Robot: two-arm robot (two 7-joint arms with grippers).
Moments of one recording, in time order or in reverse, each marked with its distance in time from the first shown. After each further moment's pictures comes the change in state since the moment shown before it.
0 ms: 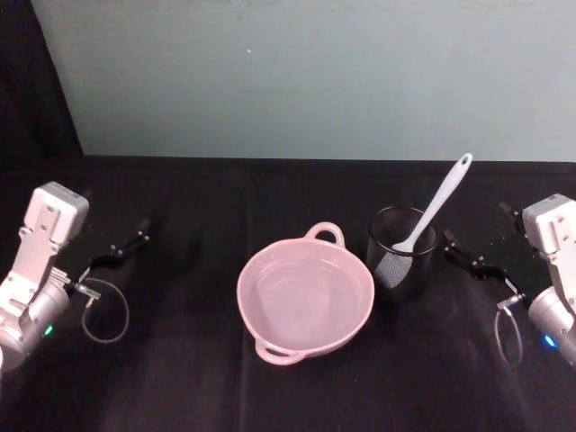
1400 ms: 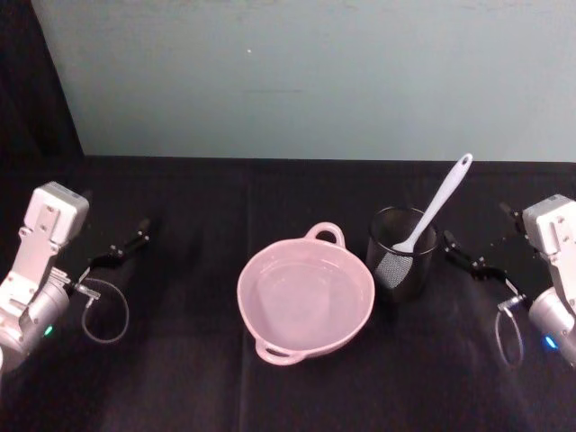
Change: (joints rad) left arm 0.000 0.000 0.000 0.000 0.000 0.000 0.000; right arm -0.004 0.001 0.003 -0.002 -0.001 0.000 0.001
